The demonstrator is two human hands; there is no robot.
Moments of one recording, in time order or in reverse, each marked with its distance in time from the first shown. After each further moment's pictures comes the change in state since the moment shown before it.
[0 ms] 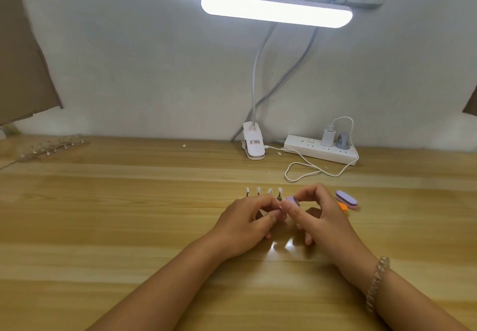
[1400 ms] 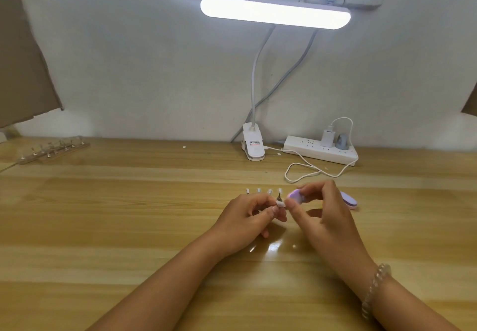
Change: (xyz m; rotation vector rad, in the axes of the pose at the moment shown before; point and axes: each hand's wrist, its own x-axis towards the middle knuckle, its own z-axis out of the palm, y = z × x) left_hand 0.000 0.003 -0.003 -0.202 0.018 -0.026; right_hand 0.000 0.009 0.000 -0.249 0.181 -0.305
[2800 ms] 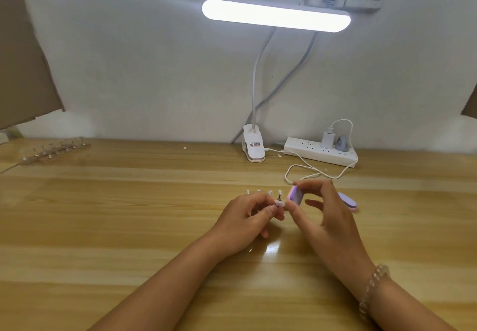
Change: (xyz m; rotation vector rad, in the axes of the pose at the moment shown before) left_hand 0.000 -0.002 0.000 -0.006 0.035 0.021; right_hand -0.001 -0.005 -0.003 -0.029 -0.015 -0.112
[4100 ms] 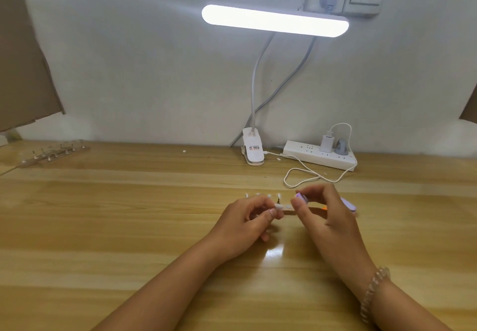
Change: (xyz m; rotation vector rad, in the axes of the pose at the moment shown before) left_hand 0.001 0.001 0.001 -0.023 0.005 -0.003; right_hand 0.003 0.005 -0.003 0.093 0.031 0.121
